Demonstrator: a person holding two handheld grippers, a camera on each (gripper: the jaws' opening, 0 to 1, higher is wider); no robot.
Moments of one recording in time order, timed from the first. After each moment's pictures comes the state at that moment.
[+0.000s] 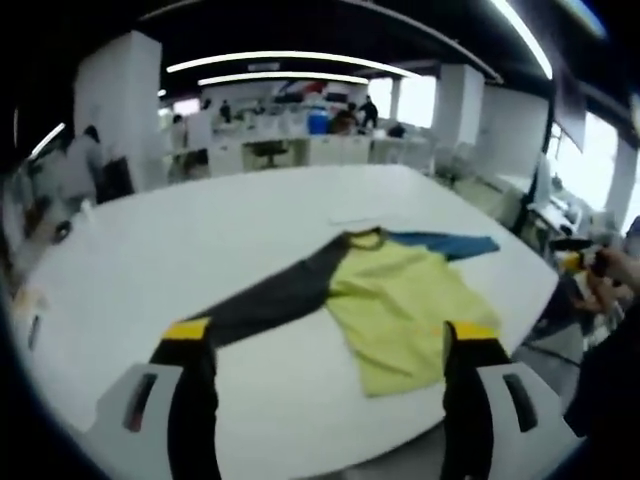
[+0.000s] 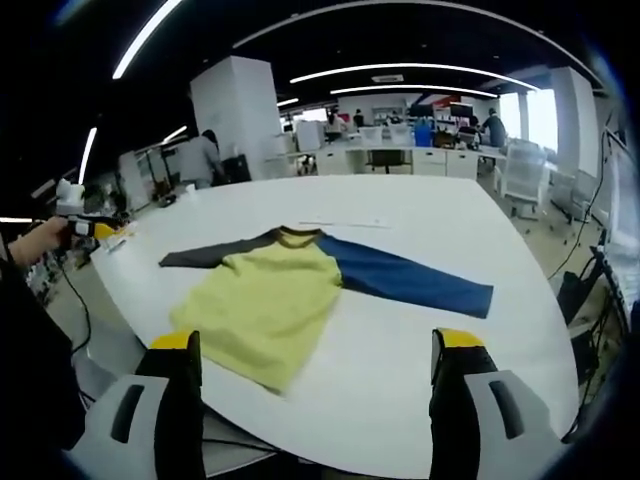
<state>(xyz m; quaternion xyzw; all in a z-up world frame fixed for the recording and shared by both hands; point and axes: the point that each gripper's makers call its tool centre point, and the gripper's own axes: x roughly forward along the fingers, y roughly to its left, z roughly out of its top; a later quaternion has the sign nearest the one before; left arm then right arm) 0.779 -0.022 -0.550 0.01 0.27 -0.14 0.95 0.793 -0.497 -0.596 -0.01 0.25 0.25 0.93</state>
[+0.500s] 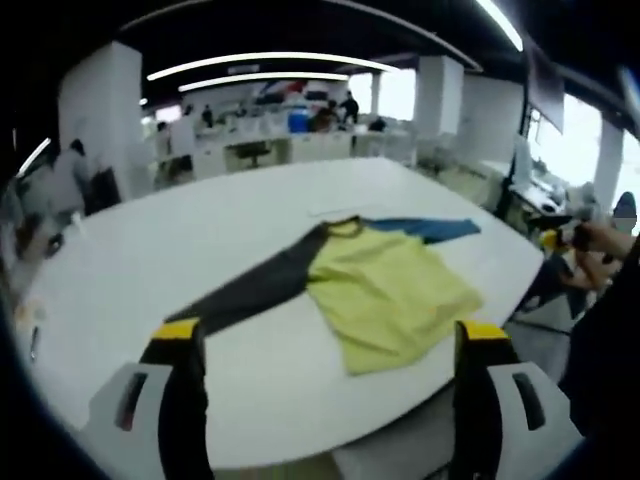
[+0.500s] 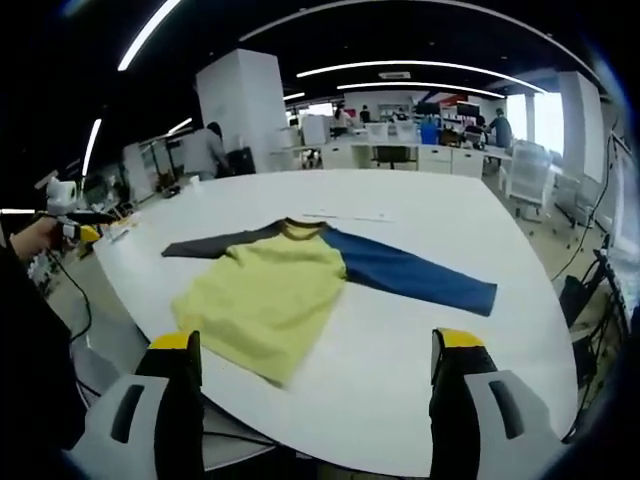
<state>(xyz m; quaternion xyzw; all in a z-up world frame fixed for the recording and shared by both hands) 0.749 -0.036 -0.556 0.03 0.27 -0.17 0.95 0.788 -0.492 -0.606 -0.02 0.26 0.26 0.93</state>
